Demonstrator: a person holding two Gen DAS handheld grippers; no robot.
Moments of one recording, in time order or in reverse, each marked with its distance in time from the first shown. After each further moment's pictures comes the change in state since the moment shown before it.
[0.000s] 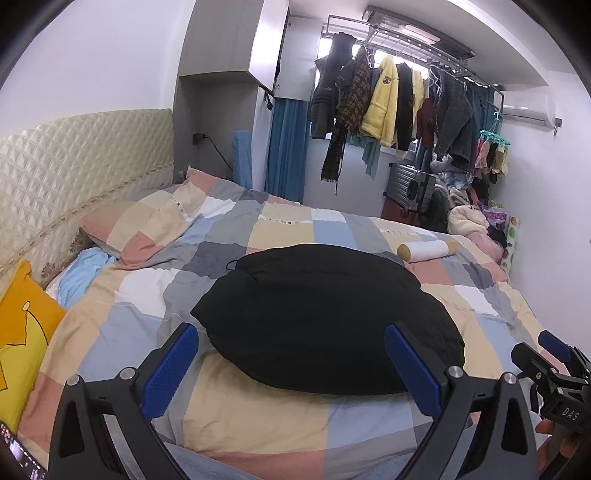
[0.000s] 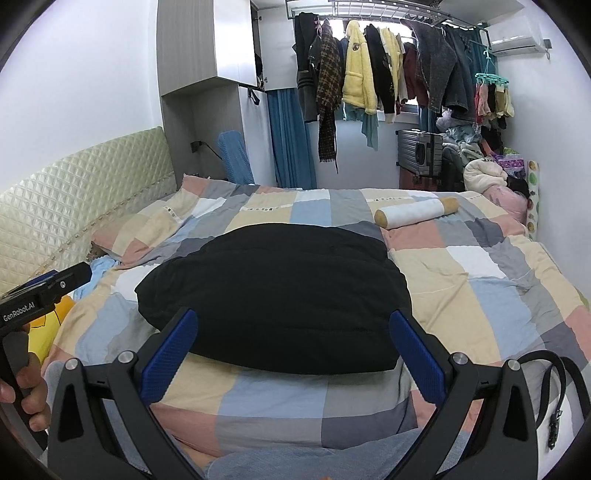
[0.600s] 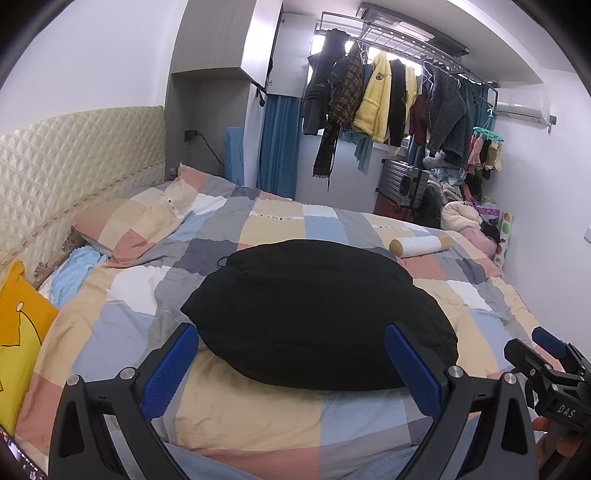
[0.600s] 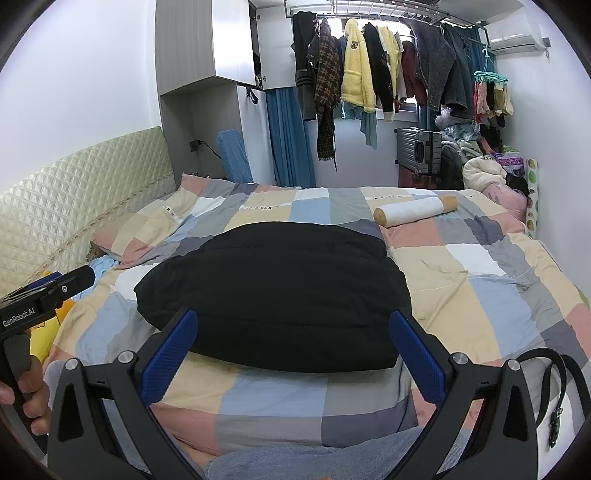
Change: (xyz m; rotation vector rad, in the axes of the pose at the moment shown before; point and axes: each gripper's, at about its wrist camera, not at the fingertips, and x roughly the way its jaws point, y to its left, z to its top) left arm 0.001 -0.007 -0.003 0.008 0.011 -0.033; right arm -0.001 -0.001 -0.001 0.002 0.000 -0.002
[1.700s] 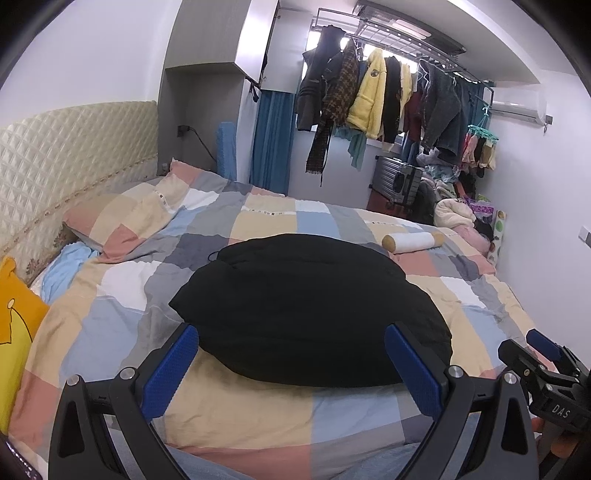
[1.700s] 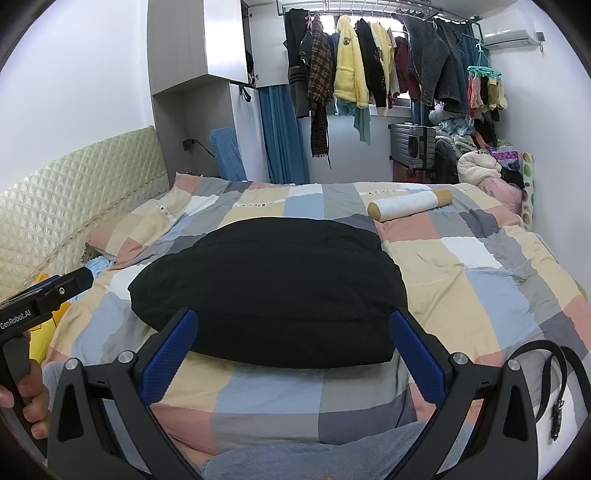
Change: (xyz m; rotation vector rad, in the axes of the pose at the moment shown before) left arm 0.005 -0.007 -0.004 0.000 0.018 -0.028; right arm 0.005 -0.003 -0.010 0.023 0.013 -0.020
